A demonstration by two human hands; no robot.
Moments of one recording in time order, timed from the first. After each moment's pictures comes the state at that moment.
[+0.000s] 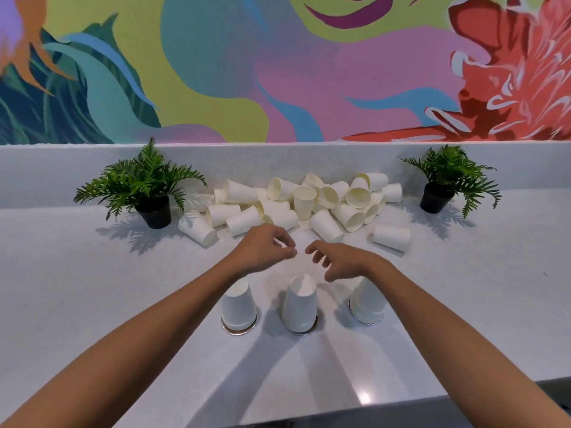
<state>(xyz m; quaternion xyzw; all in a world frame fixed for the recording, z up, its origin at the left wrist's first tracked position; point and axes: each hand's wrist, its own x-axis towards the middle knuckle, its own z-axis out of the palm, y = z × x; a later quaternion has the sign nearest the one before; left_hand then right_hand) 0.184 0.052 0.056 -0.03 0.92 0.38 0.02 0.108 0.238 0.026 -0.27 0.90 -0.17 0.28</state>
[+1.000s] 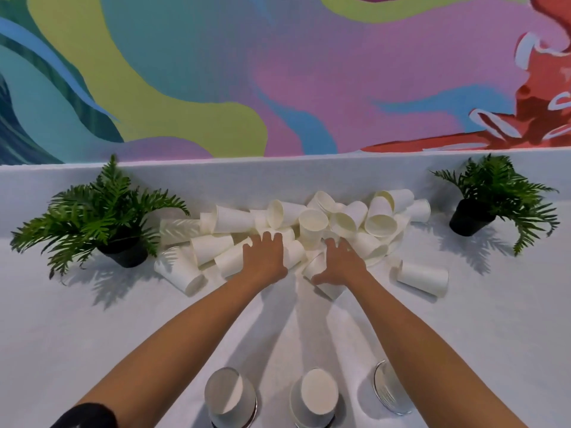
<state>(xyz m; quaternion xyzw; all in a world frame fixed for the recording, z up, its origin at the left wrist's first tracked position) 0.003 0.016 -0.020 -0.08 0.99 0.05 0.09 -0.045 0.179 -0.042 -0.09 0.98 -0.07 0.19</state>
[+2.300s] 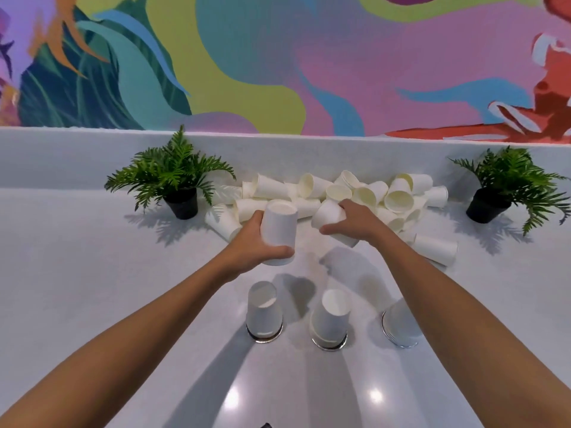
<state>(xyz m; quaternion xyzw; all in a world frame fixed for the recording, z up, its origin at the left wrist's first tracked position) 0.176 -0.026 0.030 -0.06 0.82 0.56 -0.01 0.032 0.172 0.036 -0.16 0.94 -0.27 0.13</state>
